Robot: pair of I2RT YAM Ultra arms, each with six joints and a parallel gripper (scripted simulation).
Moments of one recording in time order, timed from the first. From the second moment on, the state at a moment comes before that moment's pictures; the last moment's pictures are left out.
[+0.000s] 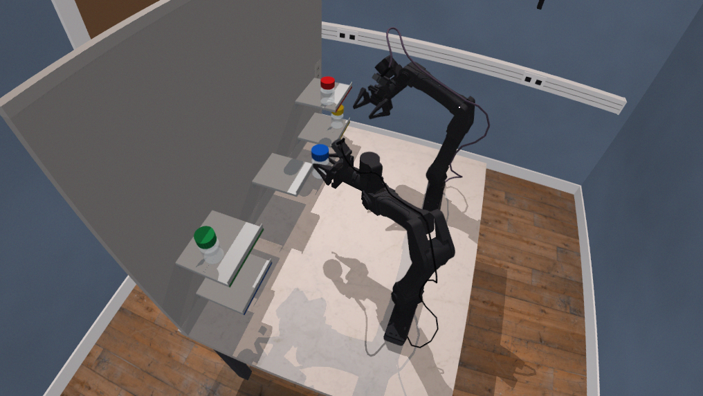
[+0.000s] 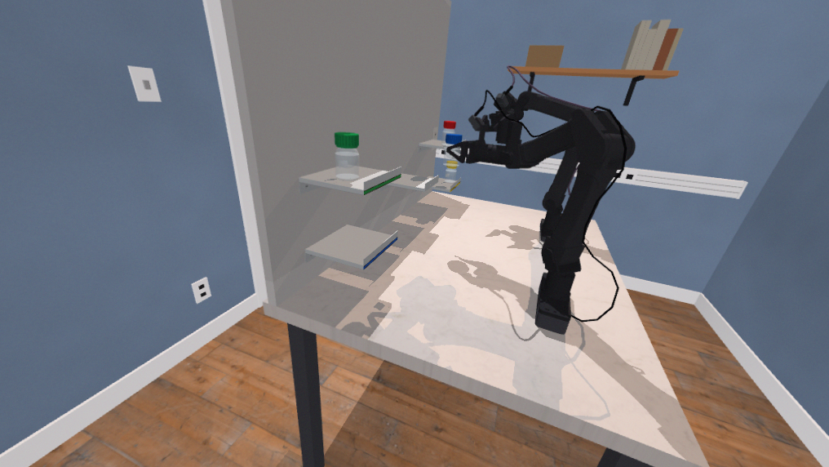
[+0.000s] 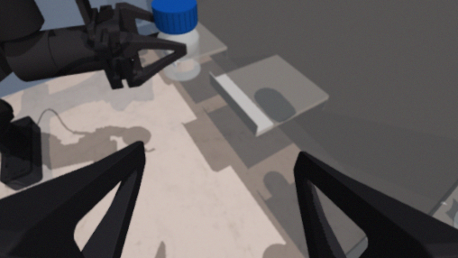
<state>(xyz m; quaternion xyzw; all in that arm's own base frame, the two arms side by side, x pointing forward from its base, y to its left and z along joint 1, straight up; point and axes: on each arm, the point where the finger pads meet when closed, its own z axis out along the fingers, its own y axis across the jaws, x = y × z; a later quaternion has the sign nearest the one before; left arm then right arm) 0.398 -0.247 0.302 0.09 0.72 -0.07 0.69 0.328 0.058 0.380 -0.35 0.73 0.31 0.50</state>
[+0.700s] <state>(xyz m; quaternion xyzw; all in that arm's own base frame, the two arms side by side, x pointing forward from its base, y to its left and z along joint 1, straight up) 0.386 -0.119 0.231 0.10 0.73 -0.07 0.67 0.376 0.155 0.345 -0.39 0.77 0.26 0.44</state>
